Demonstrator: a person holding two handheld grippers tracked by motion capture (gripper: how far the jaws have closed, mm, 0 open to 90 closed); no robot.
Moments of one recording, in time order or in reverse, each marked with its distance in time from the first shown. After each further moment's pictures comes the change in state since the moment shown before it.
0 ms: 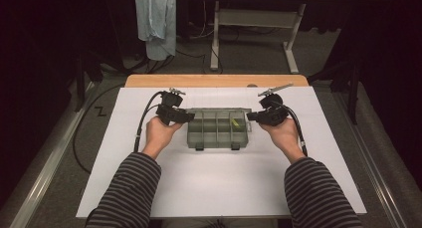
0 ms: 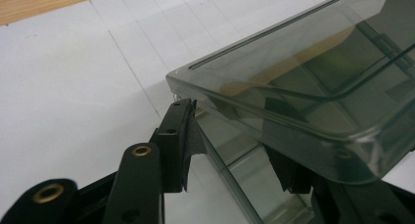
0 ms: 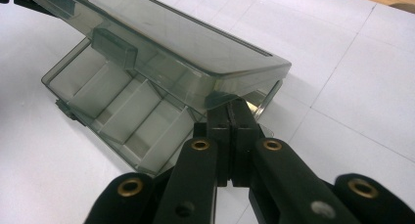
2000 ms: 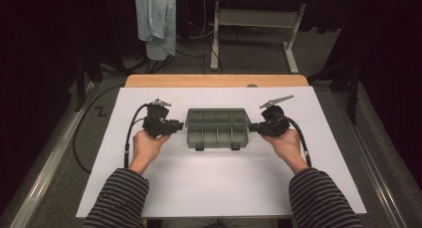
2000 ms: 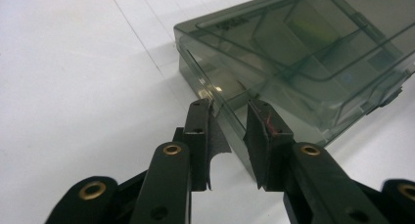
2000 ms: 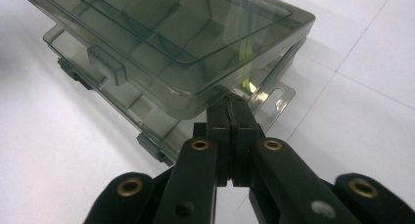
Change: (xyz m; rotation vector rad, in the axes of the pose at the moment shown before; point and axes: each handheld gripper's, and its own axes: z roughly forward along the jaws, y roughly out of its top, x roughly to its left) left arm 0.010 -0.042 -0.029 -0.043 -0.051 -0.037; right arm 0.000 -0.031 0.007 0.030 0.046 -0.010
